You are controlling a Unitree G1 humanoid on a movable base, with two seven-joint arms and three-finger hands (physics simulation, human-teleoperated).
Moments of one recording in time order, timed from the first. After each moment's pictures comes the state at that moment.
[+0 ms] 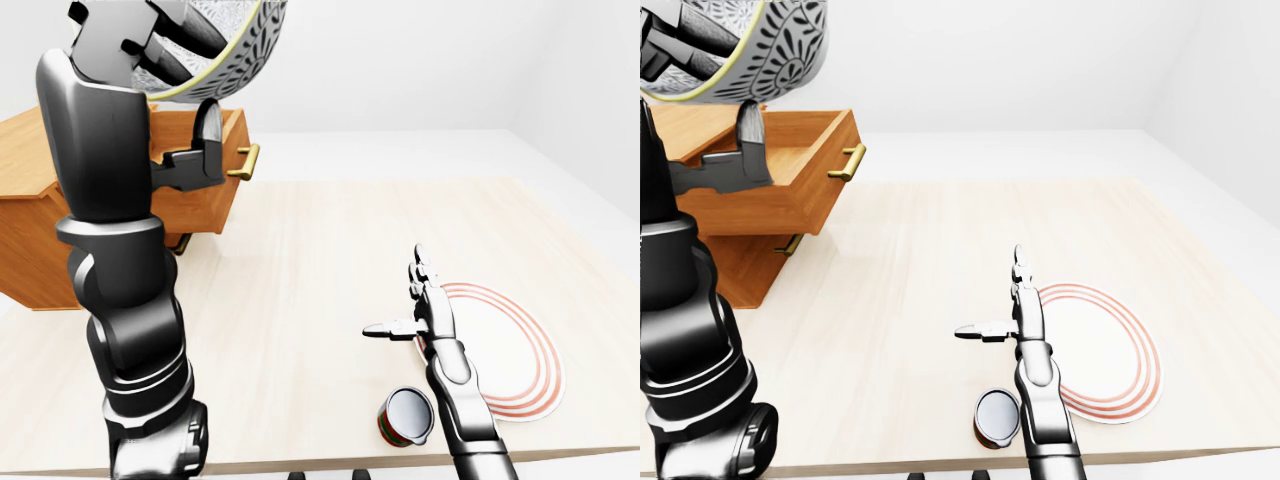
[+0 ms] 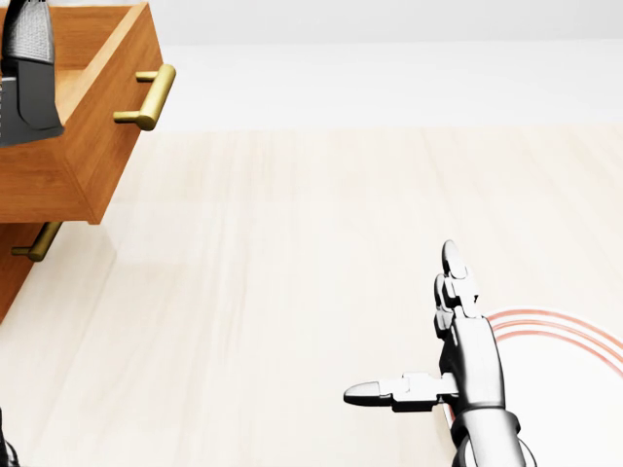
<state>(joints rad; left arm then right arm) -0.64 0.25 0.13 -0.55 0.65 0.09 -0.07 0.00 -0.01 -0.01 0.00 -0.04 -0.01 -0.02</state>
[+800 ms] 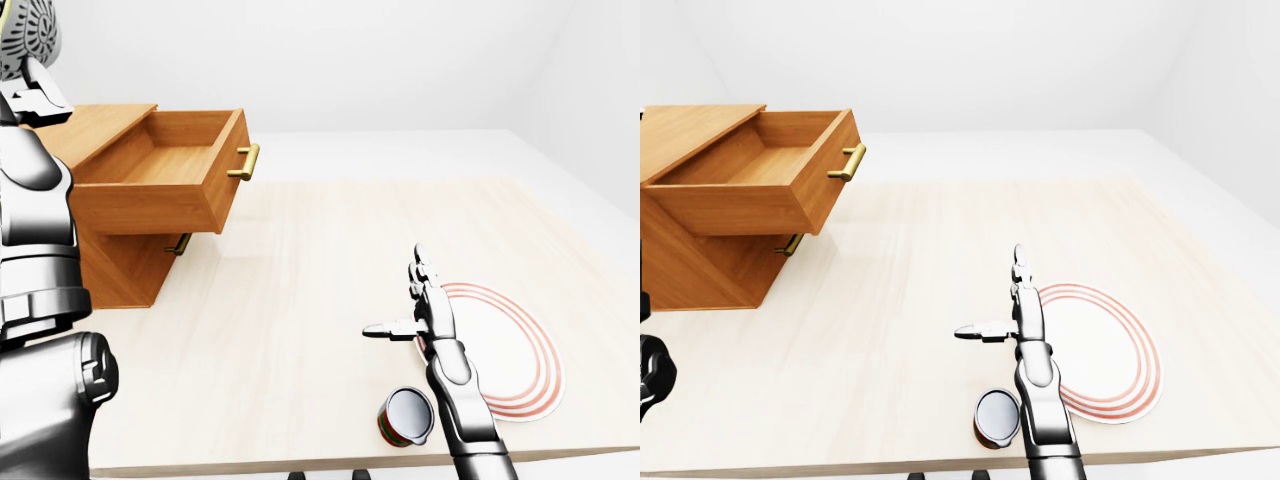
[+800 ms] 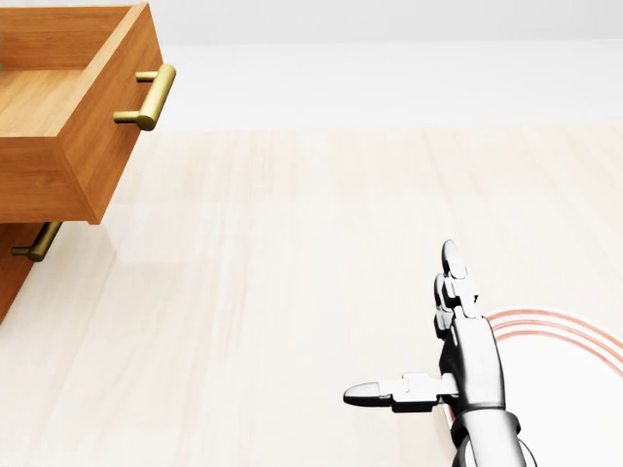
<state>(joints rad) -1.03 0.71 0.23 0.64 0.53 -0.09 0.44 0.00 -0.01 -0.01 0.00 -0.05 -0.01 -0.02</state>
